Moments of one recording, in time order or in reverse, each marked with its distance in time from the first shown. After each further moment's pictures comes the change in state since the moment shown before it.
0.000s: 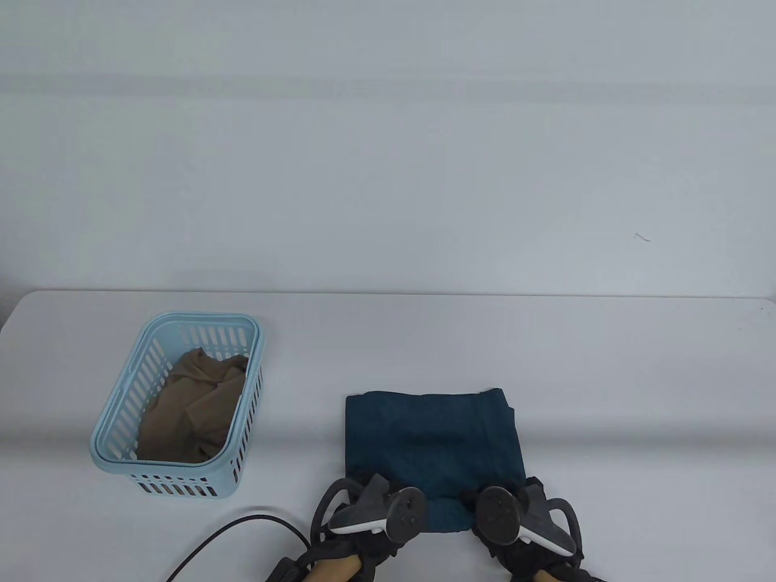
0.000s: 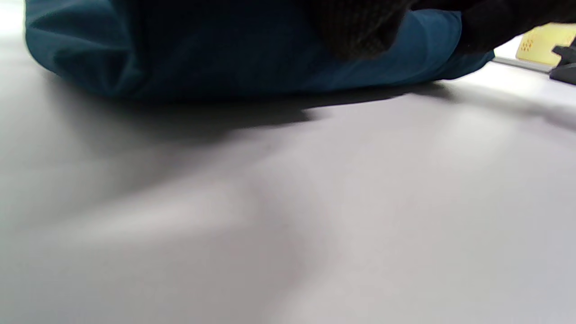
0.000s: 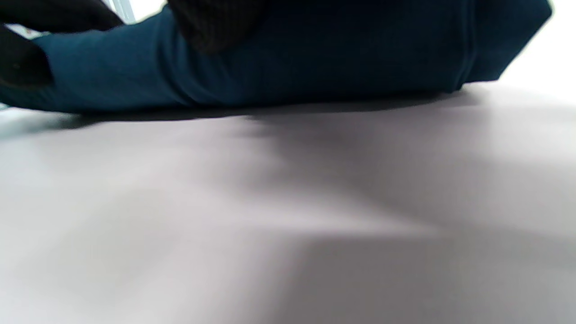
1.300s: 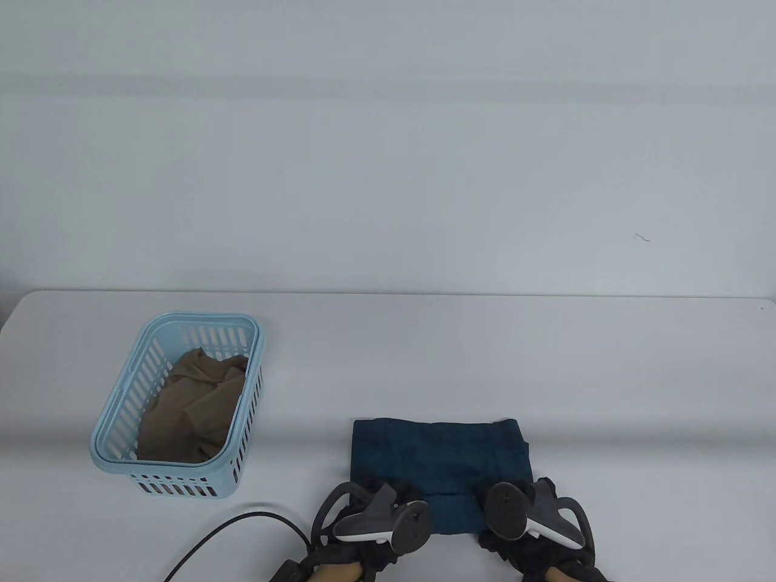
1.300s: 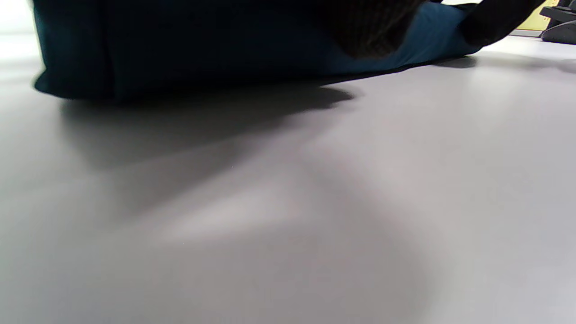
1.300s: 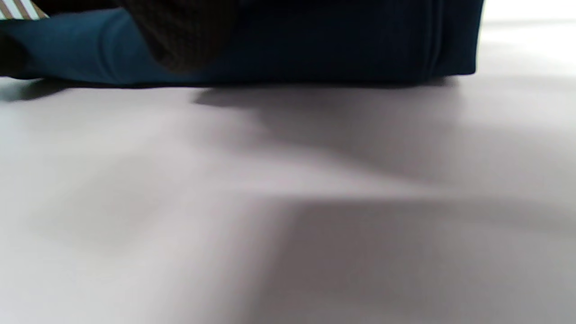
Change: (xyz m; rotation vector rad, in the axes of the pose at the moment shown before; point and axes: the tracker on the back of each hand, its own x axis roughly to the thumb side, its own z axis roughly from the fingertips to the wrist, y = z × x) left_hand 0.011 -0.009 -0.001 0.027 -0.034 -0.171; right_hand -0.013 0.006 -0.001 0.071 0.033 0.071
